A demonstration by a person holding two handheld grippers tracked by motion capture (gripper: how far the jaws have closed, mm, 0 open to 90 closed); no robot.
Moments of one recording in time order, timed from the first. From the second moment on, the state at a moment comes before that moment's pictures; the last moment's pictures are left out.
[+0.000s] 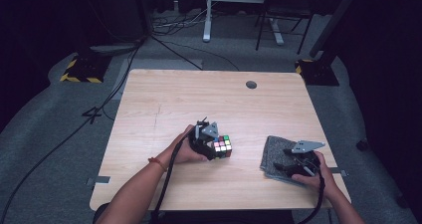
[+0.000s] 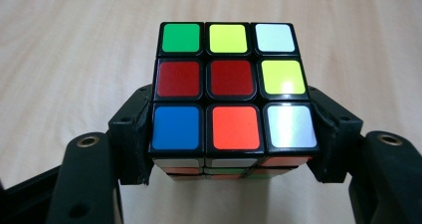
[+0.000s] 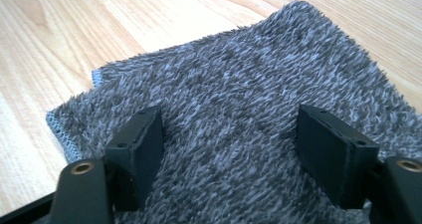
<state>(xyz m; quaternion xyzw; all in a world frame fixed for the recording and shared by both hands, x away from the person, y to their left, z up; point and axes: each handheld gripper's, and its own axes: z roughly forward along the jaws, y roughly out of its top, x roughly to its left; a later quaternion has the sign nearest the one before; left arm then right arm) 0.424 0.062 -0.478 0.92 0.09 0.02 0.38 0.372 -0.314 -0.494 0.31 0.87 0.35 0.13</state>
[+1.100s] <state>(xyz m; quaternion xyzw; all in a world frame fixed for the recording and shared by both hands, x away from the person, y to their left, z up) 0.390 0.064 -0.497 0.92 0.11 0.02 0.37 0.359 -0.259 -0.488 0.23 0.90 0.35 0.10</state>
